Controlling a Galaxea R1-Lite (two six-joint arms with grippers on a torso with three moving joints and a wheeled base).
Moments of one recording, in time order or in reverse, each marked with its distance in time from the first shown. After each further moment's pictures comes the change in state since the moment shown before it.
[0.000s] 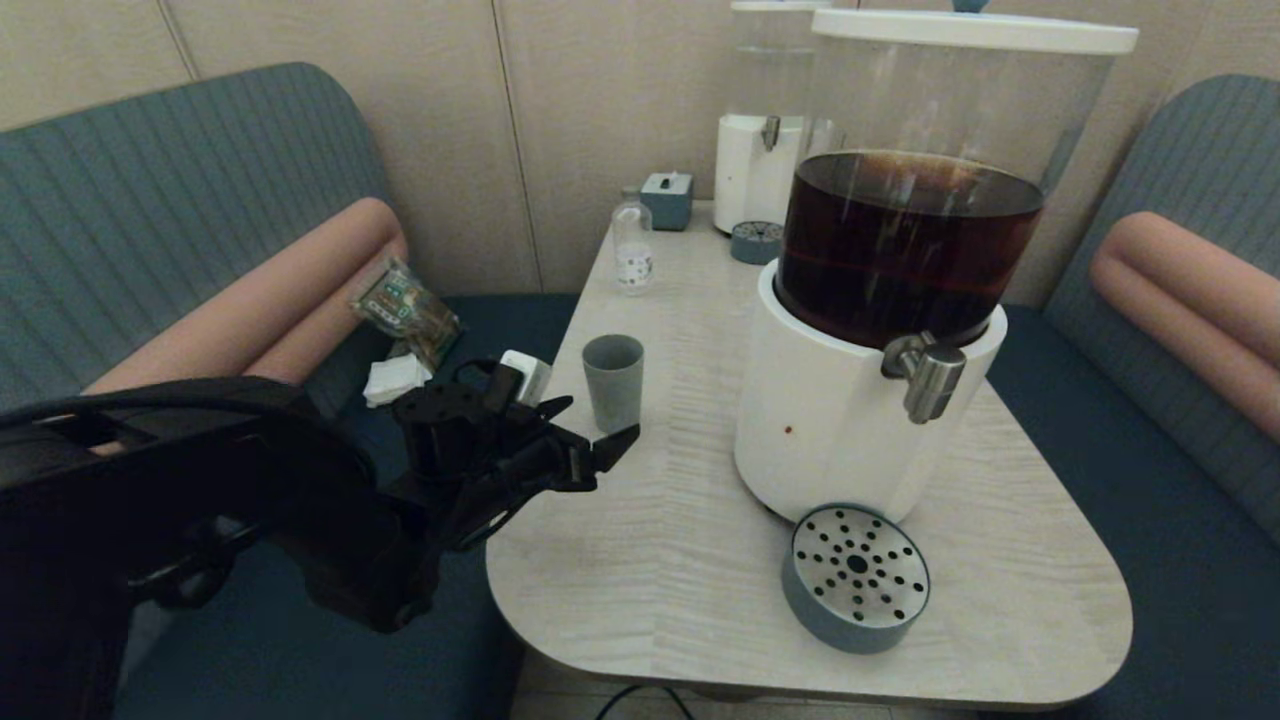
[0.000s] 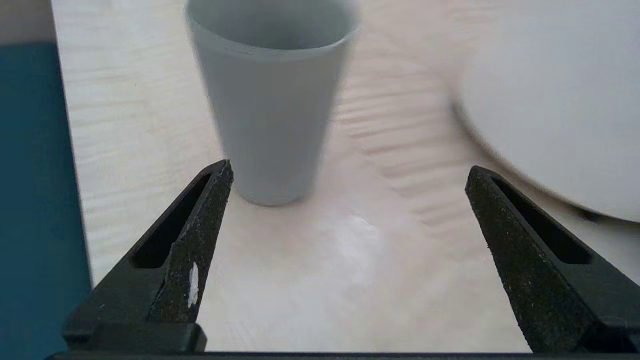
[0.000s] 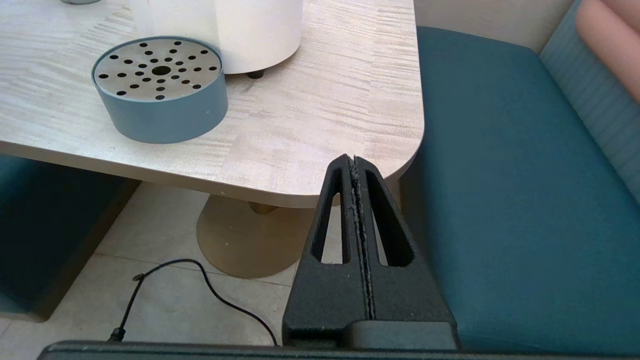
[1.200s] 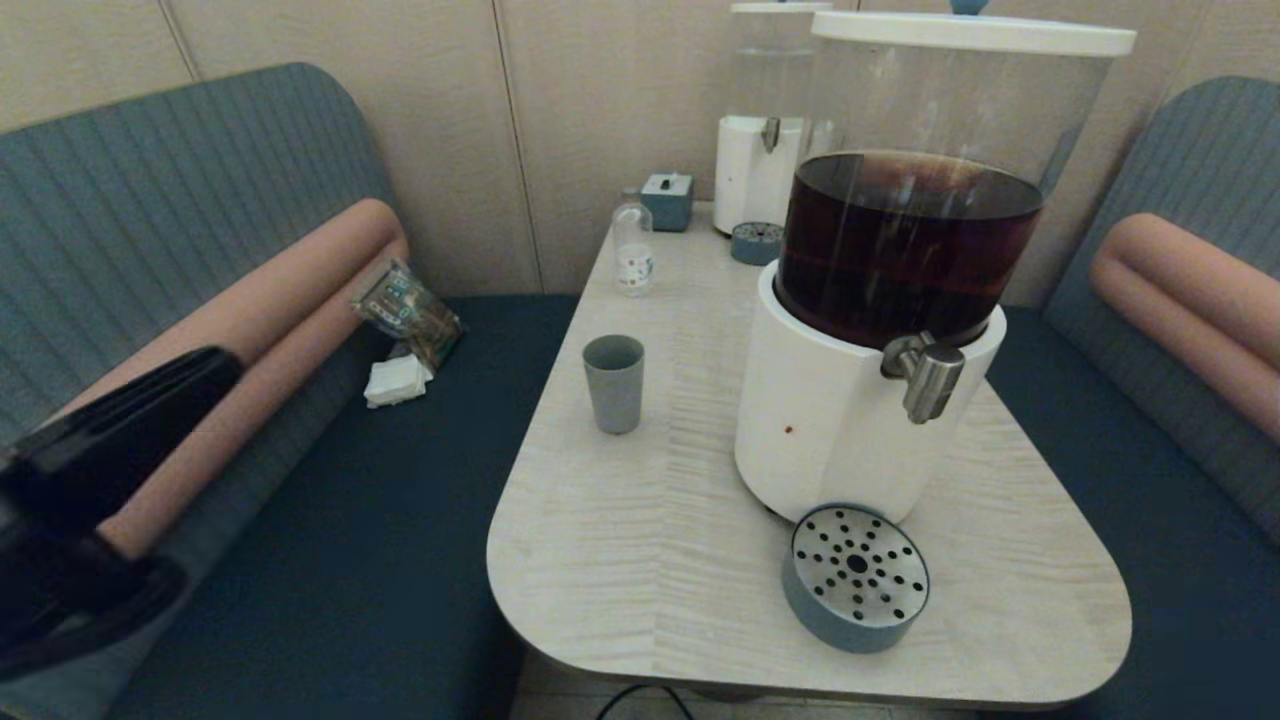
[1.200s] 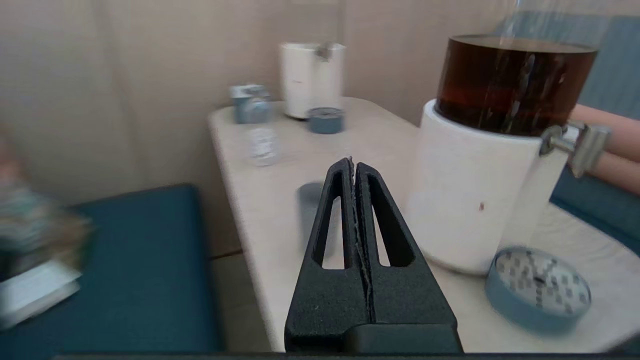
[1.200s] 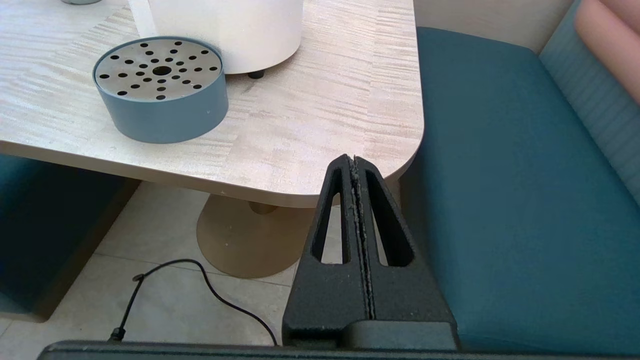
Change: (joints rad) left arm 0.090 -1.253 0.570 0.313 0.078 -0.011; right arm 0.000 0.000 0.000 0.000 0.000 0.000
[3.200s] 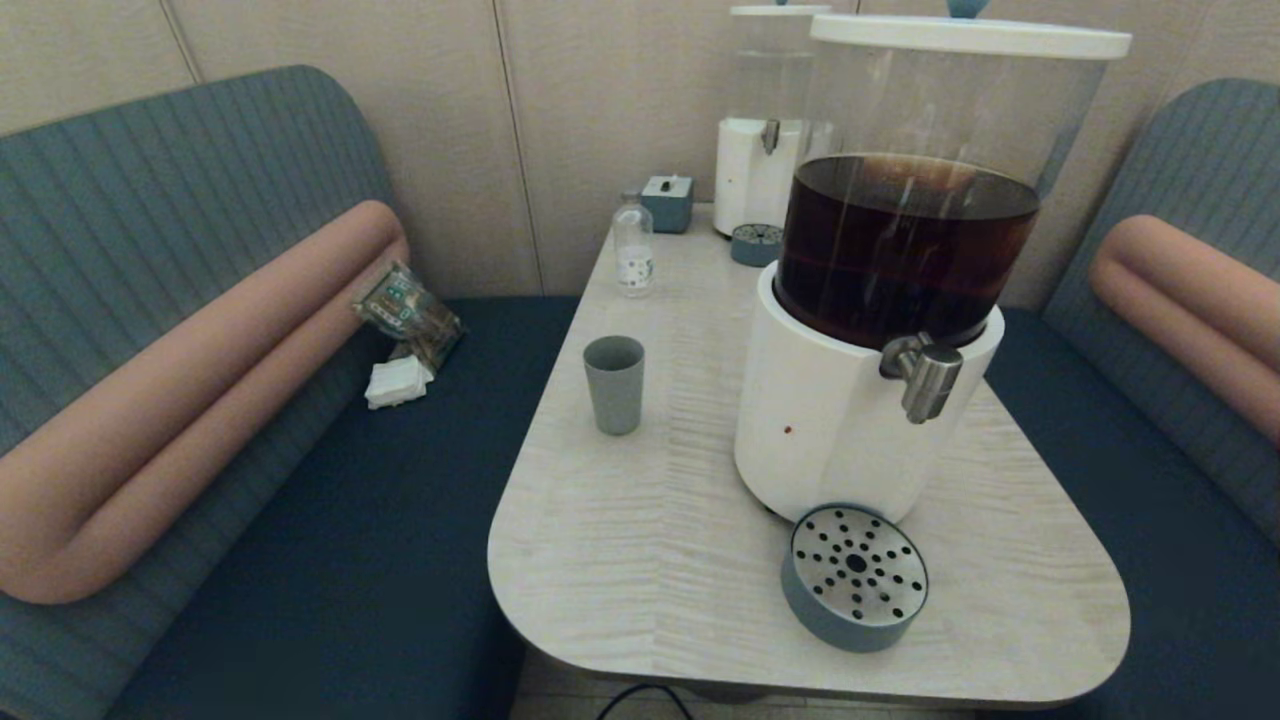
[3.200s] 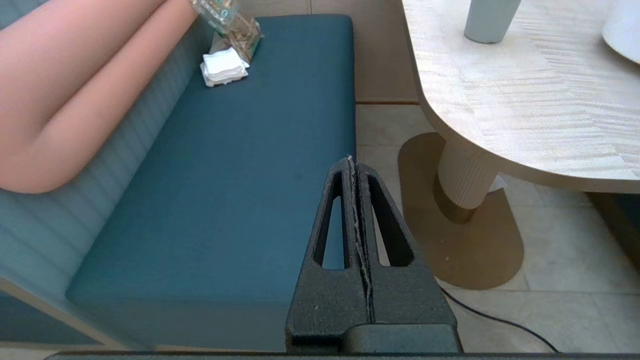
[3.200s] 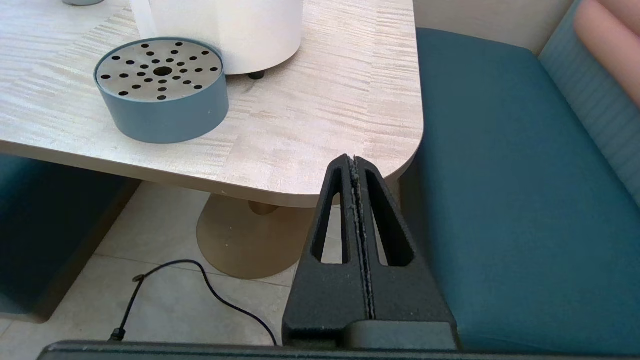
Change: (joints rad) left arm 0.266 -0.937 0.254 1.017 0.163 0.039; right arm 0.000 0.000 0.000 0.000 0.000 0.000
